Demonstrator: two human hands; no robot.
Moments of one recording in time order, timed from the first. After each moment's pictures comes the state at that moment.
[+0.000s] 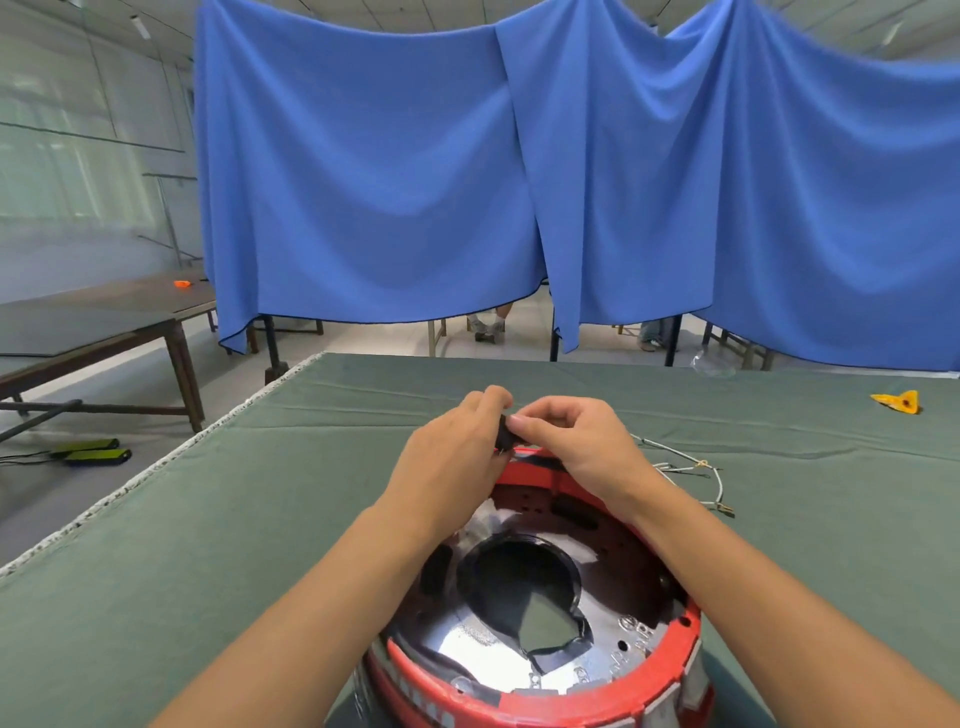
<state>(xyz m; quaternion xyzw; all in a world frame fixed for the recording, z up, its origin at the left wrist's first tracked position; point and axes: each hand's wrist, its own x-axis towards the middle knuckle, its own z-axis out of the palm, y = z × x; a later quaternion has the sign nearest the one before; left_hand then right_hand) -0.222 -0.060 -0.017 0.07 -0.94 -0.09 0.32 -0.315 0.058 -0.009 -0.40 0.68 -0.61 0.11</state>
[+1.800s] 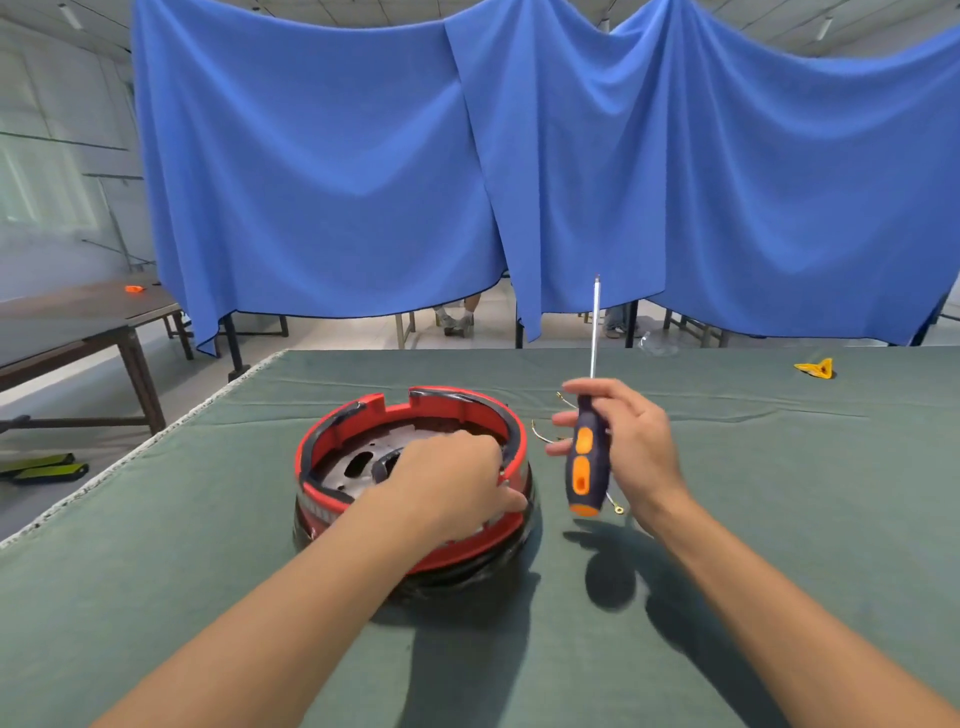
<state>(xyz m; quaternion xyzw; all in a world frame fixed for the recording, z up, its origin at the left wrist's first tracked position) -0.208 0.001 0.000 0.11 -0.99 0.00 0.07 -0.310 0.136 -0.022 -0.25 0.64 -0.72 0.02</state>
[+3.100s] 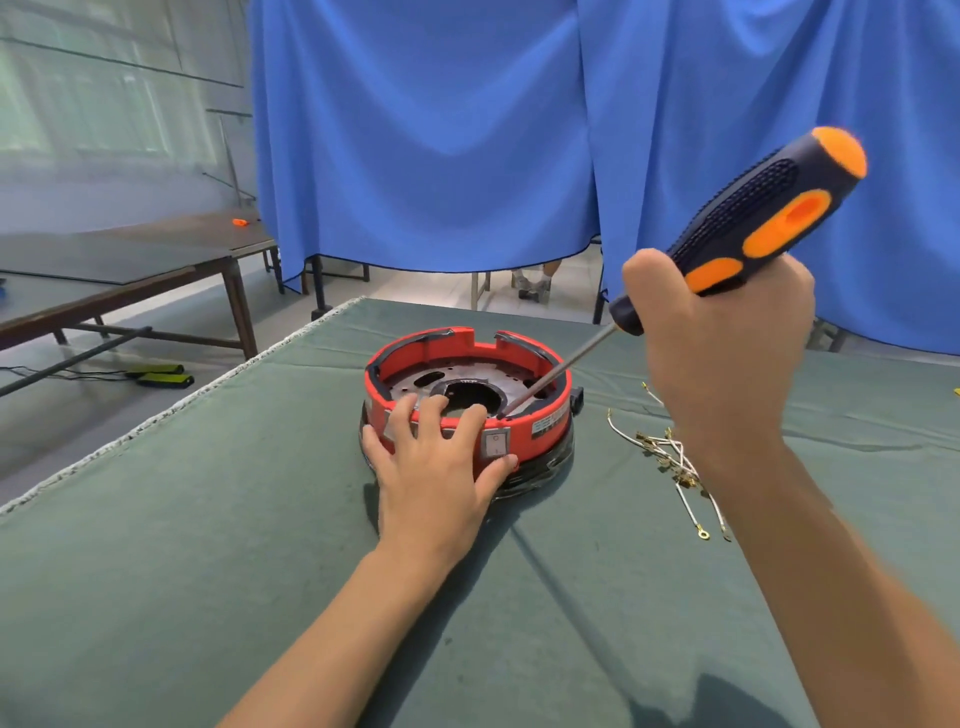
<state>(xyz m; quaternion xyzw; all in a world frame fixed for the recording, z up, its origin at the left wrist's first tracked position) -0.196 -0.043 -0.070 0.30 -0.90 -0.04 0.32 -0.278 0.090 0.065 -0.31 0.64 -0.64 -0.31</state>
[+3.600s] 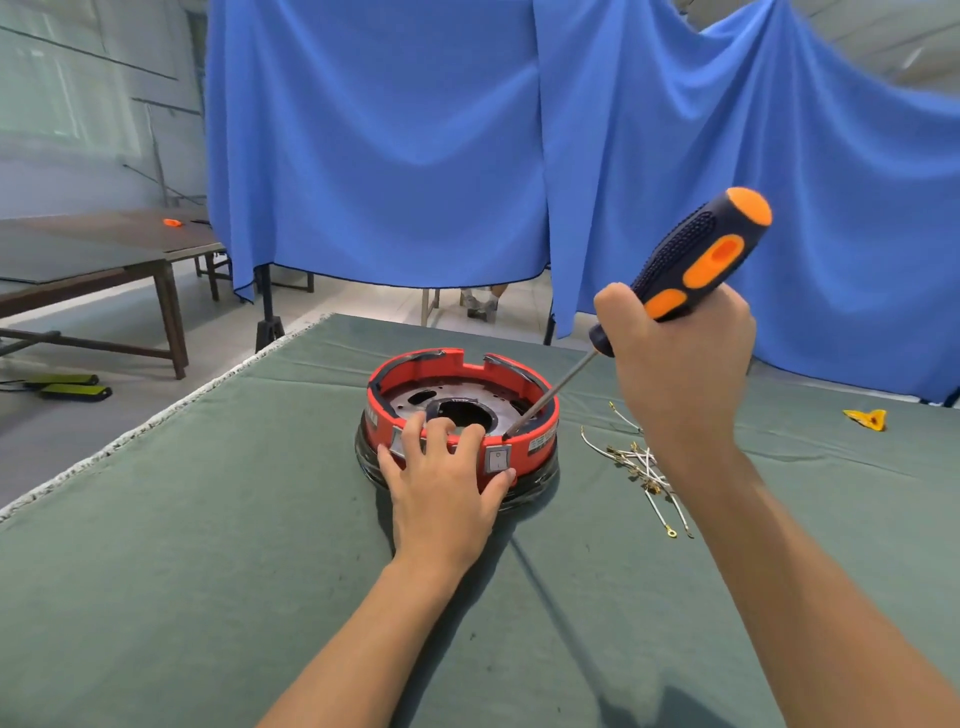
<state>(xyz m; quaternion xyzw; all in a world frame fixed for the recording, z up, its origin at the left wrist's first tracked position) -0.191 -0.047 -0.075 0.27 -0.89 -0.10 0.35 -0.239 0.075 0.079 -0.29 0.67 -0.59 -0.33</state>
